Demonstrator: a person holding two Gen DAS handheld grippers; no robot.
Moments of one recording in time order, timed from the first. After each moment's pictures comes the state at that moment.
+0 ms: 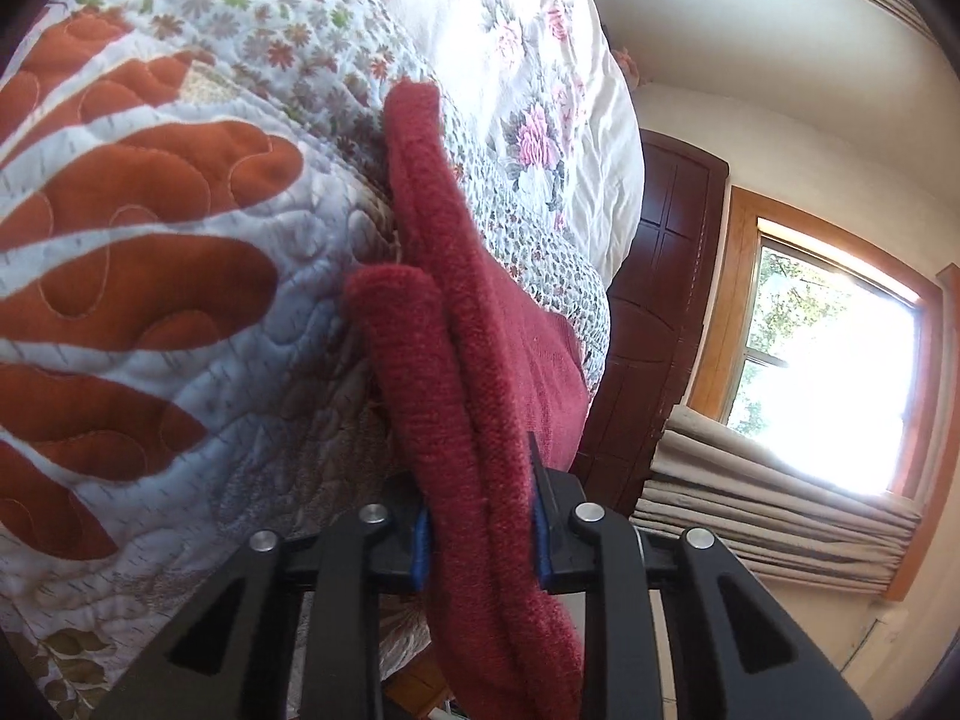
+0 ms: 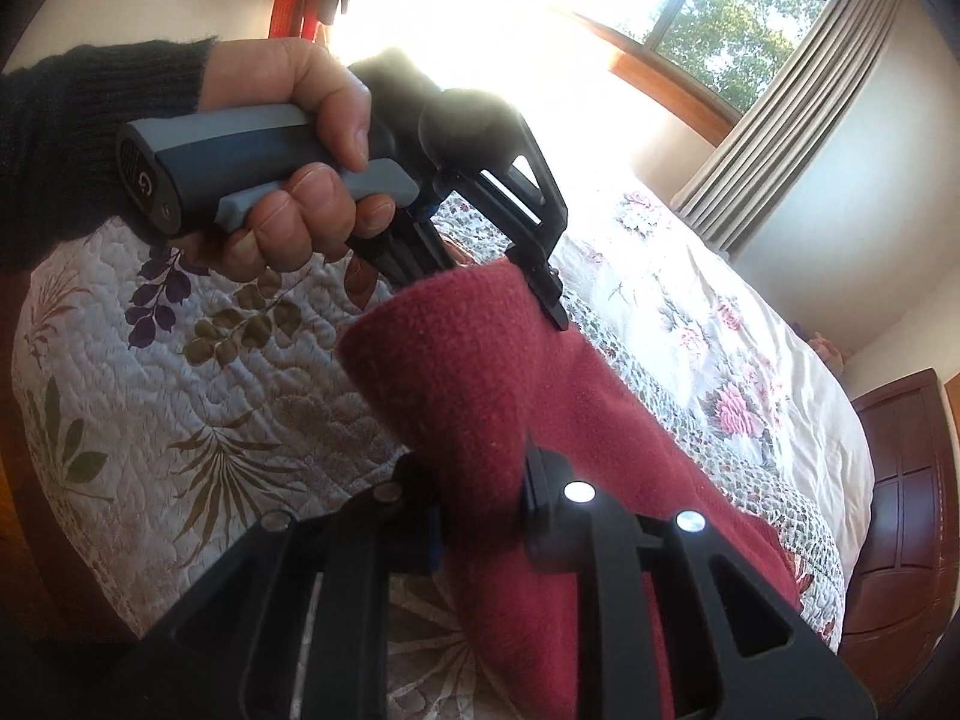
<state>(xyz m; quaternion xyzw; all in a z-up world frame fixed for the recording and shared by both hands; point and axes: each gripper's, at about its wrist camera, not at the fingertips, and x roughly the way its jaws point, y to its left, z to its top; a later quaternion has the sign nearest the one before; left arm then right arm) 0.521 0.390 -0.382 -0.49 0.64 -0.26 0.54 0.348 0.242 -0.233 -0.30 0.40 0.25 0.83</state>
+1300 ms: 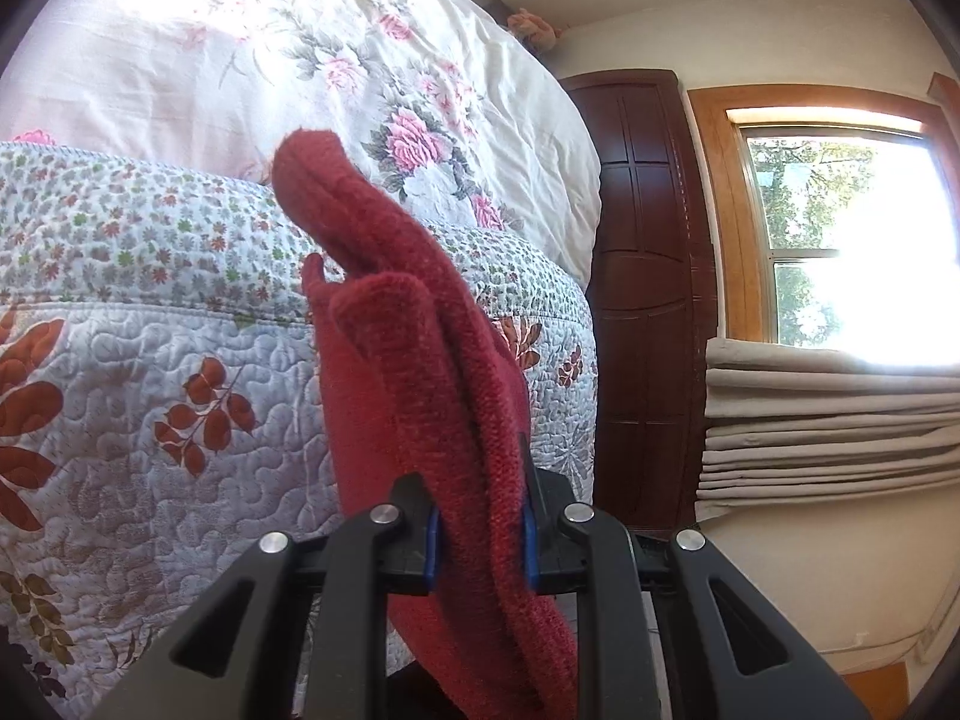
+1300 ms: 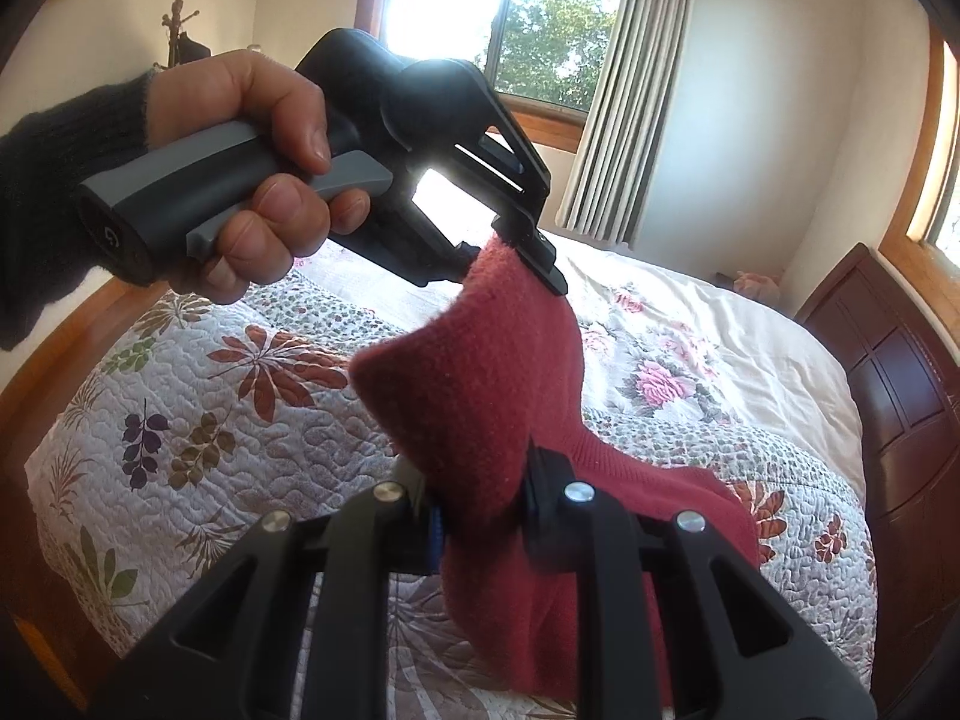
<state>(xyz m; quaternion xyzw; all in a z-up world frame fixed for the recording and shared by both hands) 0.553 0.250 -0.191 -0.32 0.63 -0.31 0.64 0.335 0.134 -0.150 -0.14 0.34 0.15 0.92</state>
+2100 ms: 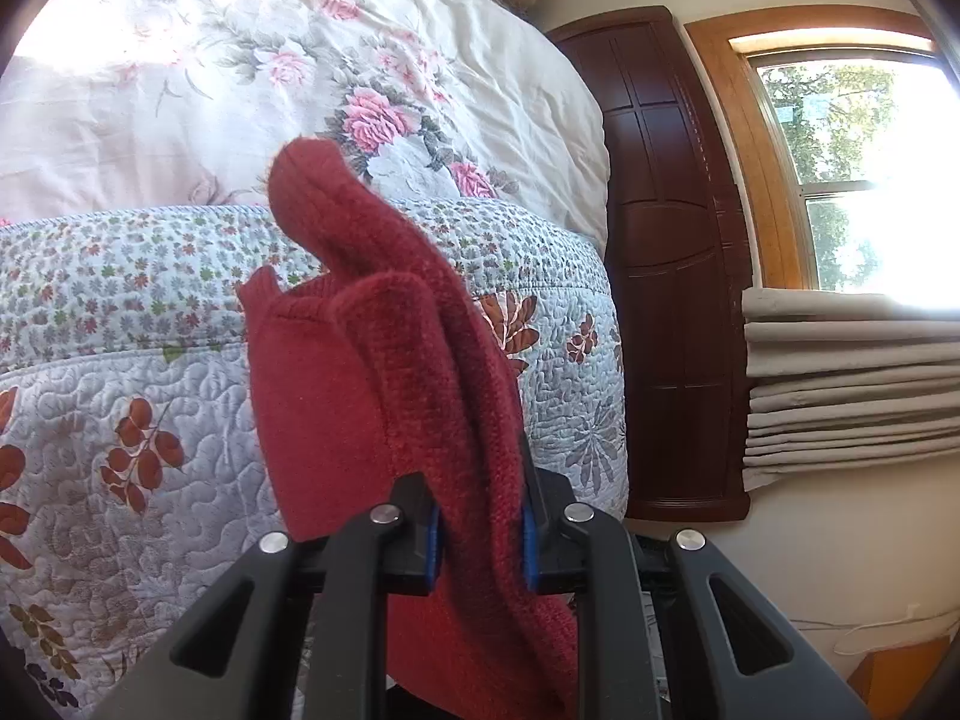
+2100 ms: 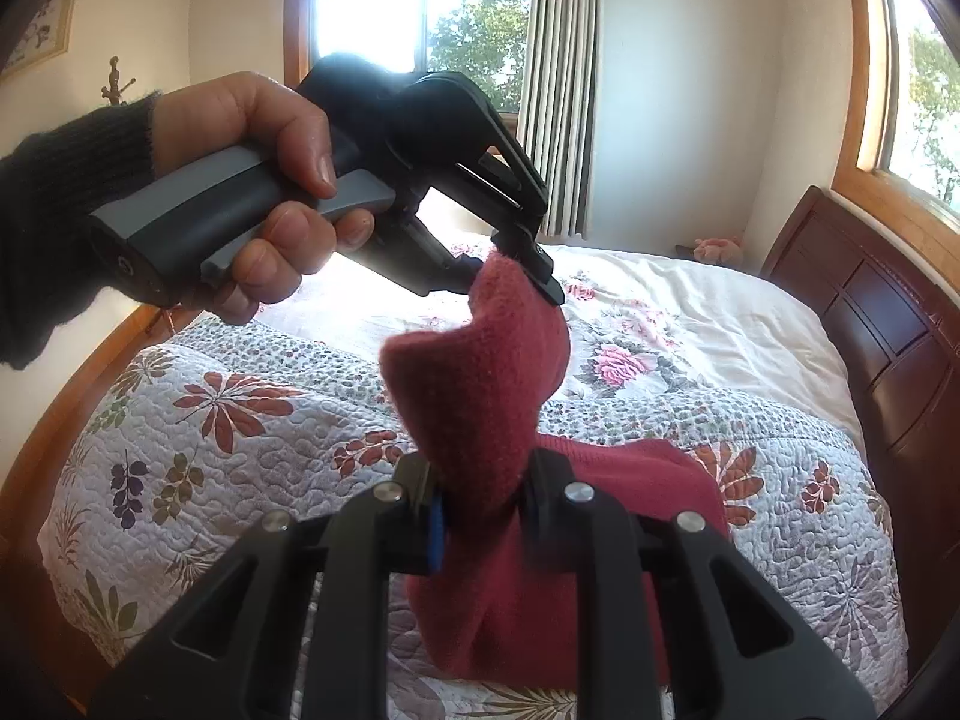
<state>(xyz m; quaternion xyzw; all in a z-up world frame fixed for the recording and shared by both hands) 0.565 0.146 -0.168 -0.23 0.66 -0.31 0.65 0.335 0.059 -0.143 -0.06 0.33 0.11 0.94</state>
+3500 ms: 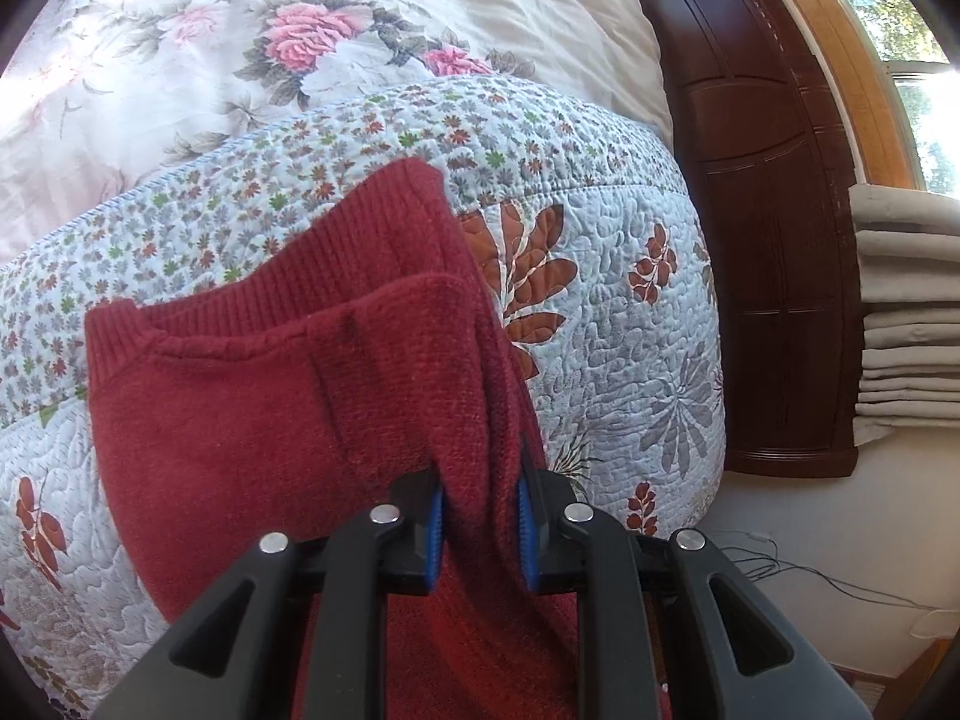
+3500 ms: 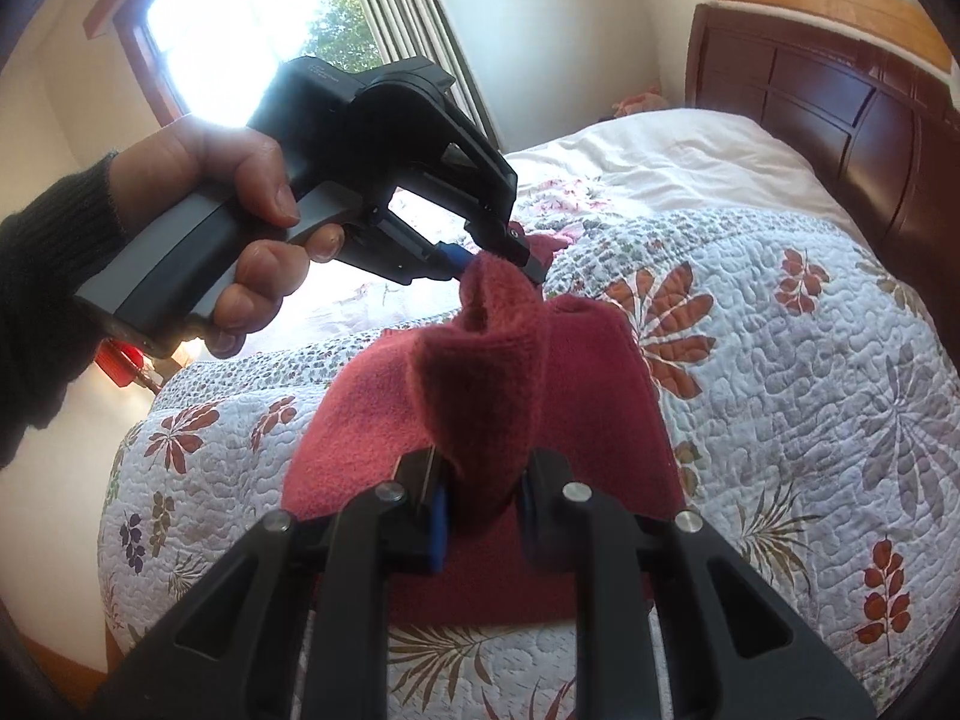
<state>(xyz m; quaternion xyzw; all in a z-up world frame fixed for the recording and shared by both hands) 0.566 -0.043 -0.258 -0.08 0.73 -0.29 0.62 0.333 -0.103 -0.230 0.15 0.41 0.05 0.90</state>
